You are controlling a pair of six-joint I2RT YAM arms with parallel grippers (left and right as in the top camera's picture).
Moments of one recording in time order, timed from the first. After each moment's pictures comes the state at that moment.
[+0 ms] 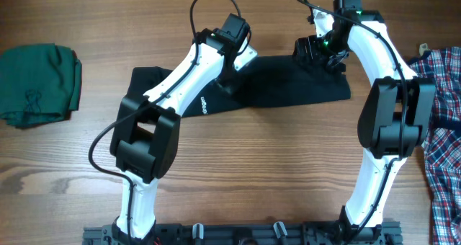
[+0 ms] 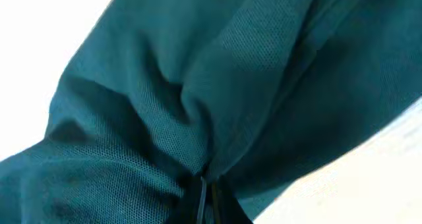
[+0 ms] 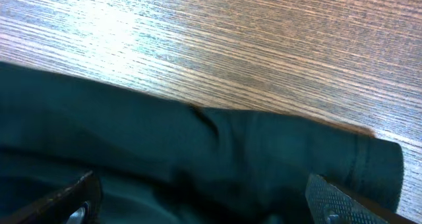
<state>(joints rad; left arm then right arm) -0.51 2.15 1.75 -0.99 -0.01 0.26 0.01 2.22 1.79 -0.87 -0.24 -0.19</state>
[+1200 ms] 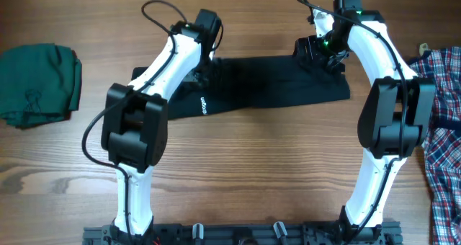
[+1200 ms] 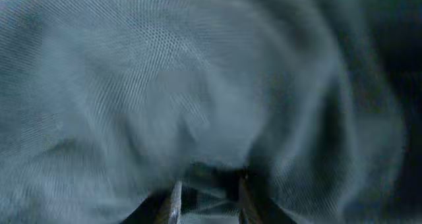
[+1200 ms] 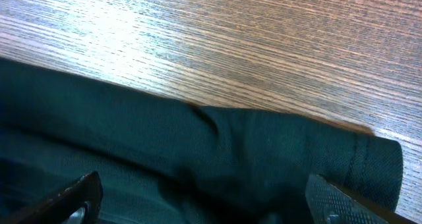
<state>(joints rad) -0.37 2.20 1.75 -1.04 0.04 -0.34 0.01 2.22 1.79 -0.88 -0.24 -0.19</state>
